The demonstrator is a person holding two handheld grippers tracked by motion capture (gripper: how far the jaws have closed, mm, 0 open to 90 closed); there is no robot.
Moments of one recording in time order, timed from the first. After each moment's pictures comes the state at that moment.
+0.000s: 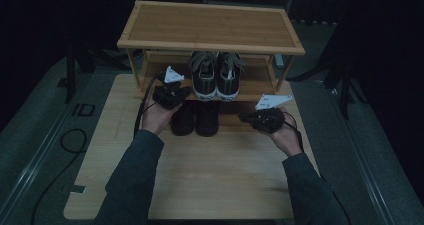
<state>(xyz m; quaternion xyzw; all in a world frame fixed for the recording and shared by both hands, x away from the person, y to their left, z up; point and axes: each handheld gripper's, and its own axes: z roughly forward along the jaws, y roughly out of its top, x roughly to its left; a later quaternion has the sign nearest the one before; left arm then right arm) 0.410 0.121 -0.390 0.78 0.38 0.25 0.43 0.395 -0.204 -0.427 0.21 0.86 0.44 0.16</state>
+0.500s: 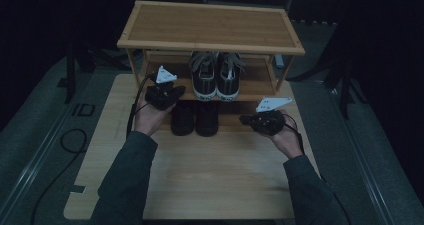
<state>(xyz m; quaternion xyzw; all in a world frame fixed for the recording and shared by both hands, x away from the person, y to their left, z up) 0.401 0.138 -0.385 0.77 0.39 0.25 0.43 0.395 -0.208 -0.437 0.22 0.86 0.43 0.15</state>
